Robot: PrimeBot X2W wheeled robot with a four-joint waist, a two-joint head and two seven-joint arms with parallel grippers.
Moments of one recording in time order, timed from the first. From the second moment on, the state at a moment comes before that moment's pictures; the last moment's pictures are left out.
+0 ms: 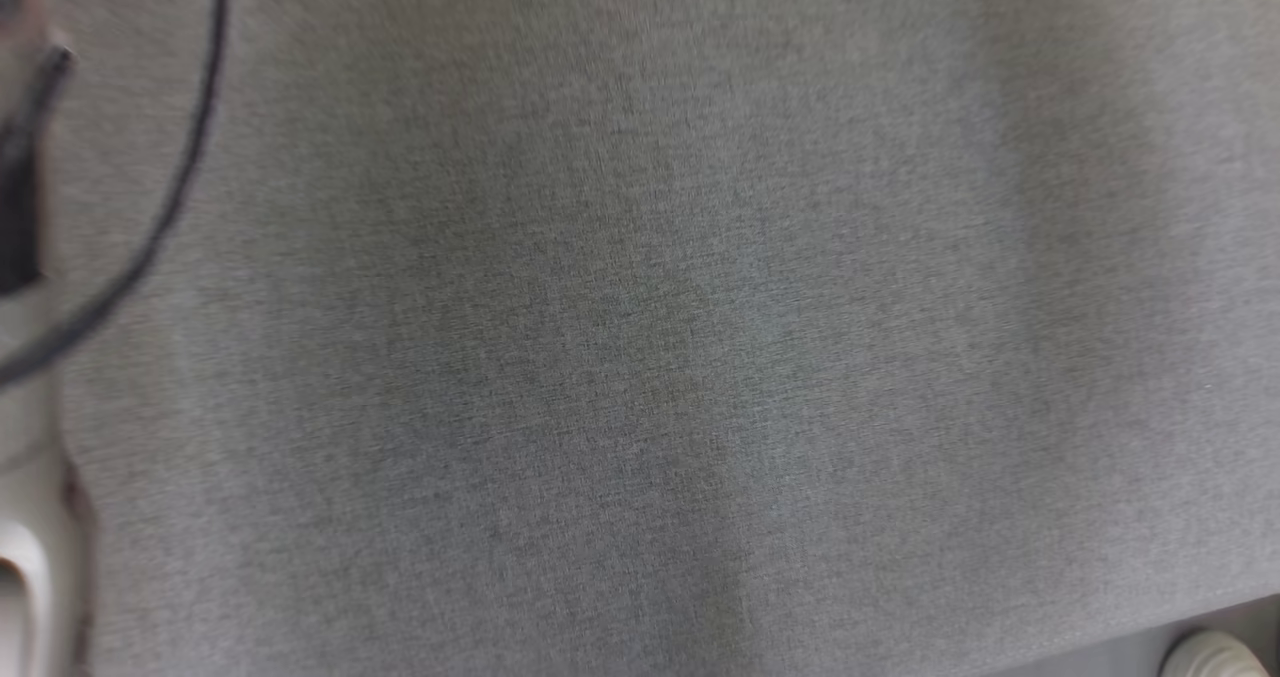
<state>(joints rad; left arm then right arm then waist) -1.39 0.29 -0.22 0.23 -0.62 0.00 -0.26 -1.43 -0.43 0.25 0.27 0.27 0.13 -0.25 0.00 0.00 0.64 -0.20</state>
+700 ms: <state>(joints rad) -0.79 0.31 -0.27 0.17 -0.71 -0.12 -0.17 -1.01 -0.56 0.52 0.20 0.63 0.13 0.08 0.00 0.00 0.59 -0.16</state>
